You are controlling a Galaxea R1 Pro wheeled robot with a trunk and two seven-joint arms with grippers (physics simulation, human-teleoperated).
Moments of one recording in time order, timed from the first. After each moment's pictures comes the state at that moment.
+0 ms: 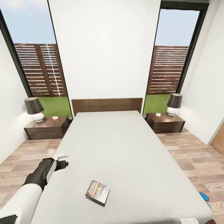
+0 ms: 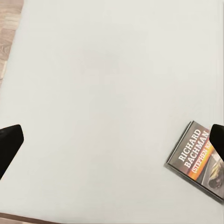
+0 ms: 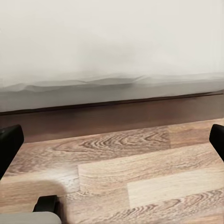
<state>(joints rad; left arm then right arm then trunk) -0.73 0.13 0.20 -0.65 -0.03 0.65 0.01 -0.35 -0.20 -0.20 -0.18 0.18 -0.15 0.04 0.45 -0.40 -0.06</state>
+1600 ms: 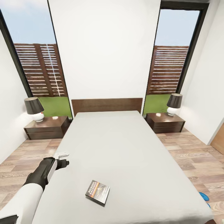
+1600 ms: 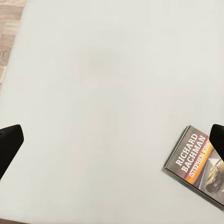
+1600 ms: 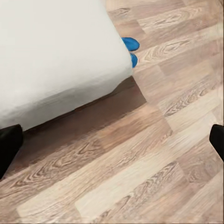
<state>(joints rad) -0.73 0.12 0.20 -0.67 -0.03 0.65 0.01 -0.21 -0.32 -0.57 -0.51 0.18 0.01 0.04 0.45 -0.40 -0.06</state>
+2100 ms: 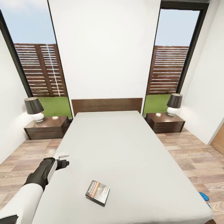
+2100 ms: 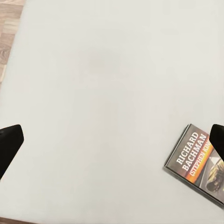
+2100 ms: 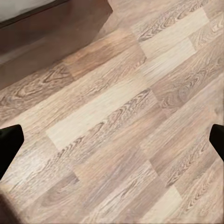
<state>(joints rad) -0.73 0.12 0.20 -0.66 -0.04 0.65 0.01 -0.10 -0.36 -0.72 -0.34 0.25 0.01 0.02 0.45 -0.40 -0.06</state>
